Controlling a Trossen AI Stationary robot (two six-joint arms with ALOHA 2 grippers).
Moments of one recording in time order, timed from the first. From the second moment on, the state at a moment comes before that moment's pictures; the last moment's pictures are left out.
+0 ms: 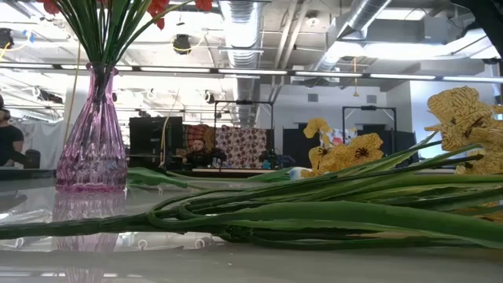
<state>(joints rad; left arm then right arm) 0.19 0.85 1.27 -0.41 0.00 -0.14 -0.18 1.97 2.19 -0.15 -0.38 0.19</state>
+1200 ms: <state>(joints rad) 0.19 0.92 1.27 -0.43 0.07 -0.14 -0.17 1.97 2.19 -0.14 -0.37 0.18</state>
